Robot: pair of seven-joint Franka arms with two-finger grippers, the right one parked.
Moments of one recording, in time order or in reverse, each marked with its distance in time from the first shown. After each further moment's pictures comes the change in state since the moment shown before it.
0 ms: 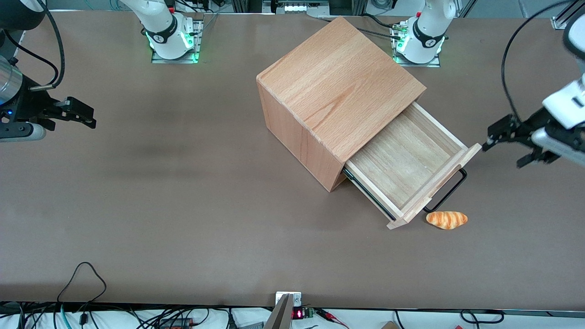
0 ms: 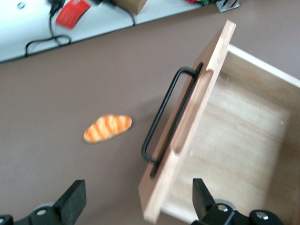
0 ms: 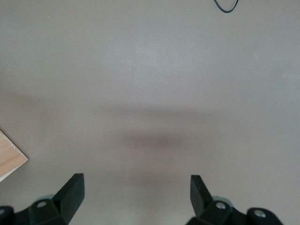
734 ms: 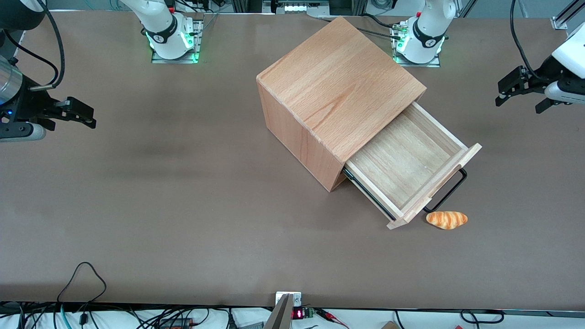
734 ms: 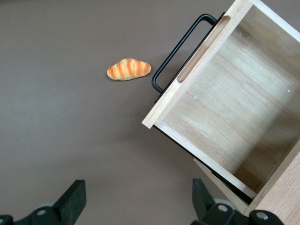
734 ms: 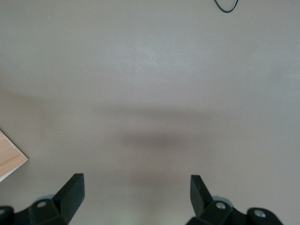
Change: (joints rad) arm -0.018 -0.174 -0.001 -0.036 0.149 -0.233 -0.273
